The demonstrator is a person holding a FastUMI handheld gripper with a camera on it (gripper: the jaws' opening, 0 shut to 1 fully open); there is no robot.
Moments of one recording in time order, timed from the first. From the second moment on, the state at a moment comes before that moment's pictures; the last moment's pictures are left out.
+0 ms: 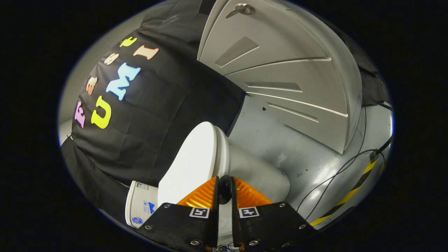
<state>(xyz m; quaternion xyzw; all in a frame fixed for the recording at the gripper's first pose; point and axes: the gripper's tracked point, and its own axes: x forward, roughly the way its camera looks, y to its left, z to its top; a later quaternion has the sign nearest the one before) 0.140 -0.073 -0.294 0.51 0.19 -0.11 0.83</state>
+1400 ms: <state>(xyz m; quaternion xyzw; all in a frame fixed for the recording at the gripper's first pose) 0.146 -0.076 -0.213 0.51 0.15 -0.13 0.83</state>
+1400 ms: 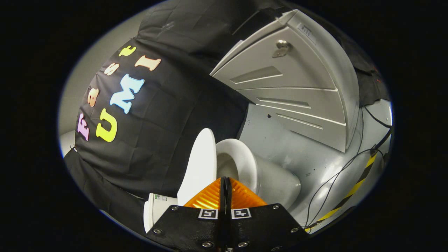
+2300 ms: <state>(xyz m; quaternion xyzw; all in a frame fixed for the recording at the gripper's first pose) 0.148 -0.040 -0.100 0.46 0.10 -0.09 0.88</state>
